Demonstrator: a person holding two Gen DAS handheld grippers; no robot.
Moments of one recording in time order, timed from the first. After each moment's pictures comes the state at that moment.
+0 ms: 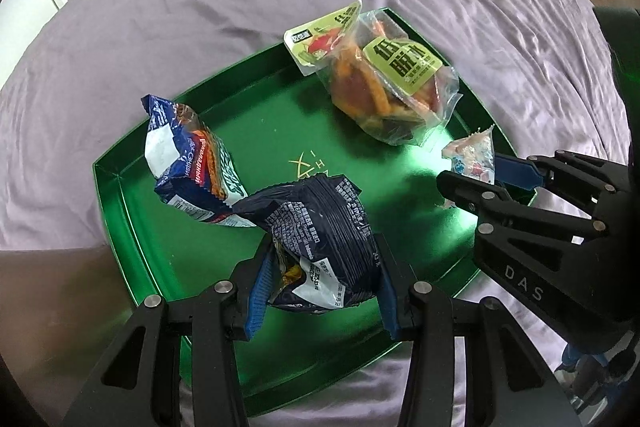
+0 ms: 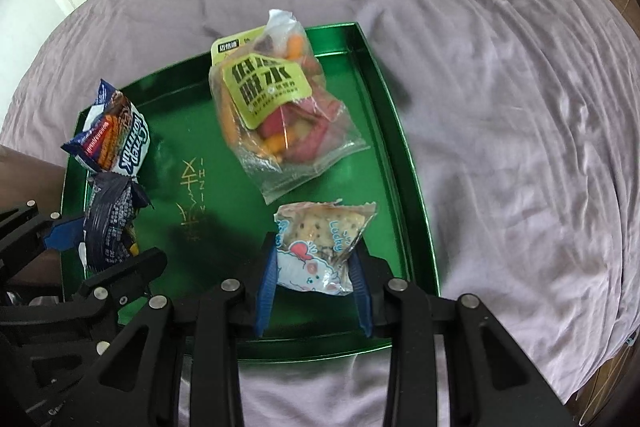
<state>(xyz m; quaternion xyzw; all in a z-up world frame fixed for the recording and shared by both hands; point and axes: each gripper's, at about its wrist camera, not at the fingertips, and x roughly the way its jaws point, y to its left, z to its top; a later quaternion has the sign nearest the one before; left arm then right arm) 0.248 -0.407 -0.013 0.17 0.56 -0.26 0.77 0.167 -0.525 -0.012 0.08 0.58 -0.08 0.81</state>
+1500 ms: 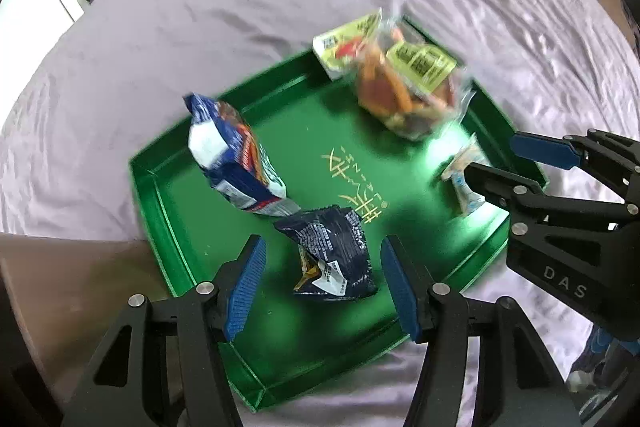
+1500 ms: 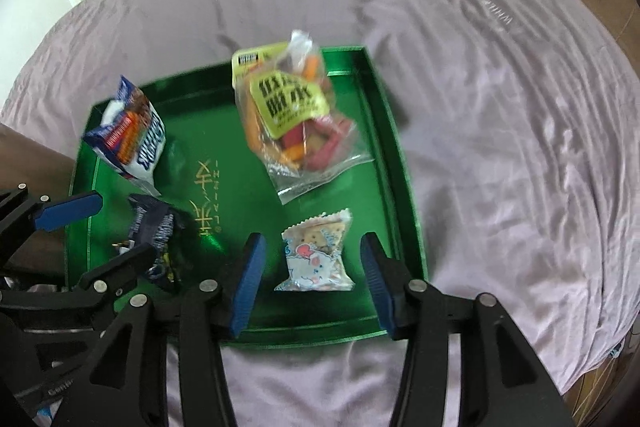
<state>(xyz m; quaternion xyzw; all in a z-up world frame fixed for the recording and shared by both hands) 0.231 -0.388 0.010 0.19 0.53 -0.24 0.79 0.168 -0.492 0.021 0.05 0.56 -0.08 0.82</state>
